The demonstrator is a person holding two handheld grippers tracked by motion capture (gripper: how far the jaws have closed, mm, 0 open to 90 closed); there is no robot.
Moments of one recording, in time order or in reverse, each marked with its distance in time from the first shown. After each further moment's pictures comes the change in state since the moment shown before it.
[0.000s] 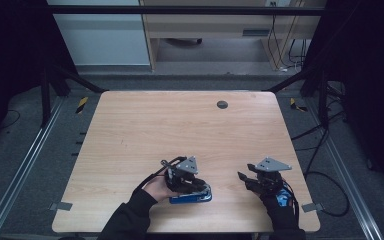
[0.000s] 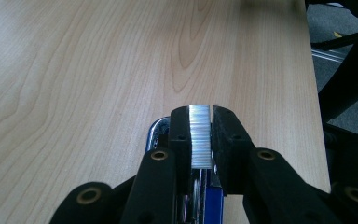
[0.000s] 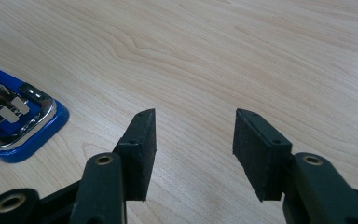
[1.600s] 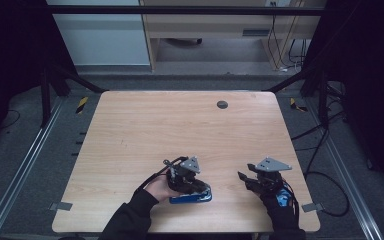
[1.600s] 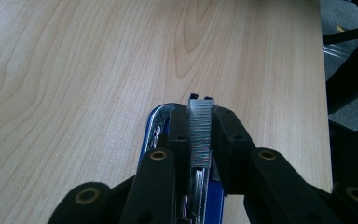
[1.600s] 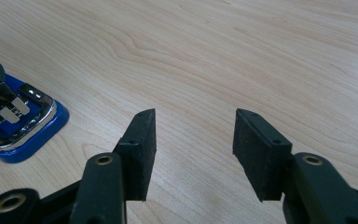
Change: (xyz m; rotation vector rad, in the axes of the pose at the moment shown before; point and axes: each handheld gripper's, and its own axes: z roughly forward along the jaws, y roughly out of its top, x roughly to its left) left arm 0.003 0.001 0.007 0.067 -0.003 -0.065; right arm 0.000 0.000 0.000 -0.002 -0.001 -0.003
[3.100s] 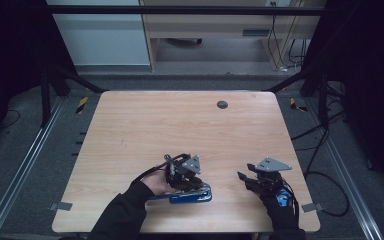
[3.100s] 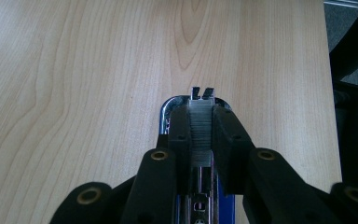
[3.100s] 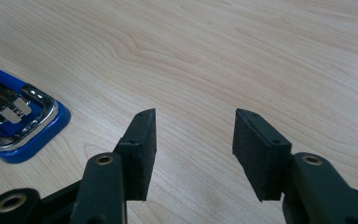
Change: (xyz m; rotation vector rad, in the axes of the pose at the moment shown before) left arm -0.003 0.015 -0.015 0.091 0.029 0.163; right arm 0.000 0.000 0.000 -0.001 0.003 -0.001
